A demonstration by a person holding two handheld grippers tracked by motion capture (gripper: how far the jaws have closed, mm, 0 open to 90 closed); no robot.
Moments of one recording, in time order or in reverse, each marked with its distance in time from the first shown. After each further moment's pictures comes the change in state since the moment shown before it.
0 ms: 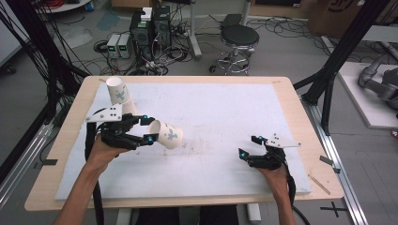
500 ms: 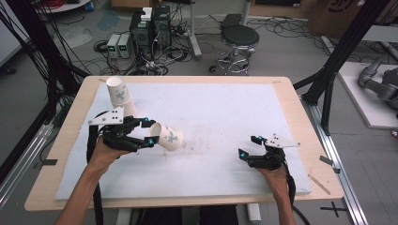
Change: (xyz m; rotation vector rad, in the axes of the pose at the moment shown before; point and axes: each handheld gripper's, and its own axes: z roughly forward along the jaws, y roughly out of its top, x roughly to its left) left arm 0.004 -0.008 0.001 -0.004 0.002 0.001; right arm 0.001 0.000 0.001 0.005 0.003 -0.006
